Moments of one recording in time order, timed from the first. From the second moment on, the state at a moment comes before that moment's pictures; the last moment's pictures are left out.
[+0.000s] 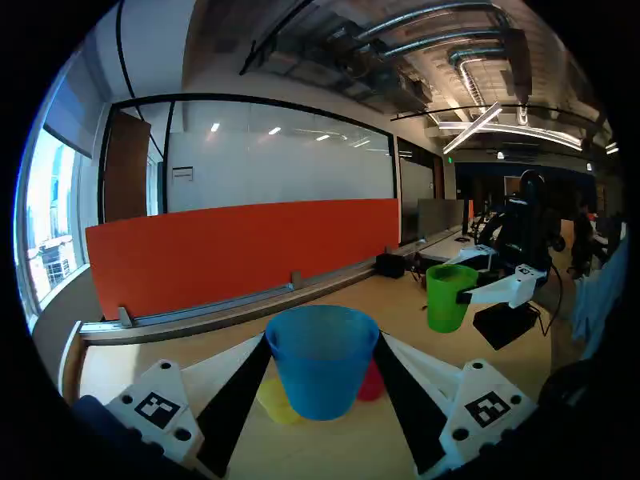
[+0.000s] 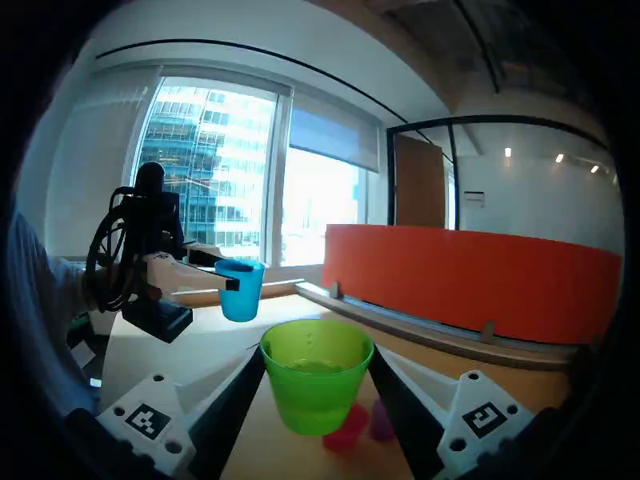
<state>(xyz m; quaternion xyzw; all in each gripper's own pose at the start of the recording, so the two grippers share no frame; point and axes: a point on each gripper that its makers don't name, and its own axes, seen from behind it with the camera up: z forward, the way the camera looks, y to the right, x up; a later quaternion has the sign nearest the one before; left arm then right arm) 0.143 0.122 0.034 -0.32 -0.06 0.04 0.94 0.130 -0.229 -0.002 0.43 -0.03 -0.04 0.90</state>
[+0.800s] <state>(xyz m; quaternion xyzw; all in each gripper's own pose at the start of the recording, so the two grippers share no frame) 0.051 0.133 0.025 -0.35 -0.15 0.09 0.92 0.076 -0.212 -0.007 0.45 -0.12 -0.07 0.88</state>
